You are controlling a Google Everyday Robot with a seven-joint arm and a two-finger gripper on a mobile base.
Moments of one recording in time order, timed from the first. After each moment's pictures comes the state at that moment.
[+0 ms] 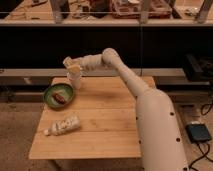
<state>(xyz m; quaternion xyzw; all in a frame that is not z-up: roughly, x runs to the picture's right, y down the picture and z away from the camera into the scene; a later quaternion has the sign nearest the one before) -0.195 -0.145 0.844 0.52 -0.24 -0.76 0.31</state>
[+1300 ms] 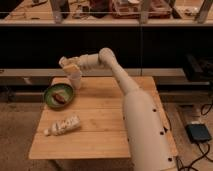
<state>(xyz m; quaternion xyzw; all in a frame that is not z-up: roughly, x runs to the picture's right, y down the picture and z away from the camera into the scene) -0.217 -0.155 0.859 0.55 -0.23 -0.75 0.27</state>
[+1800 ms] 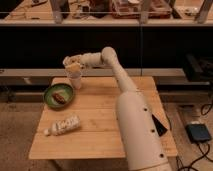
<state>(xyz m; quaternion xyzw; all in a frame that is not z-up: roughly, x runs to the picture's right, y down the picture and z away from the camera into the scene) -0.205 -0.172 0.879 0.55 -0.22 -0.75 0.28</state>
